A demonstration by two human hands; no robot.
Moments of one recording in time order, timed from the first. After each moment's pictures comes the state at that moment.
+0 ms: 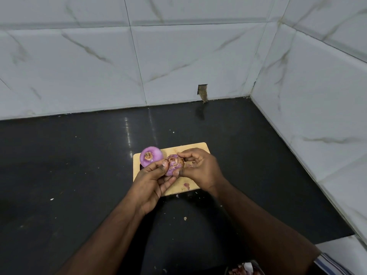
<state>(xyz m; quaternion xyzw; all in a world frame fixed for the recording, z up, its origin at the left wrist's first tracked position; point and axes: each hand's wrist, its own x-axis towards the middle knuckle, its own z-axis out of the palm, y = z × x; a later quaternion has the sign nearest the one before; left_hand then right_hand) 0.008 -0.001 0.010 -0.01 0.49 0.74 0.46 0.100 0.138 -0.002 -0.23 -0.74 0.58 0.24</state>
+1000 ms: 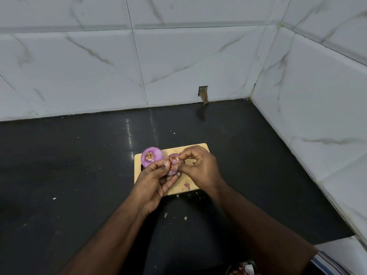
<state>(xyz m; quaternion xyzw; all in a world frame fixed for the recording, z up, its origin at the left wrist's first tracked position) 0.011 0.004 0.010 -0.02 0.49 0.75 0.45 0.097 0.133 0.004 -0.23 -0.77 0.52 0.30</state>
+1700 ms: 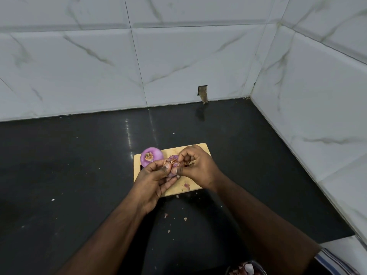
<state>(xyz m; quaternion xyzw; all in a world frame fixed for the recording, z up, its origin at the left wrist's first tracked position) 0.008 0.000 0.010 0.00 0.51 0.73 0.45 0.098 0.144 0.012 -0.18 -0.82 0.51 0.19</state>
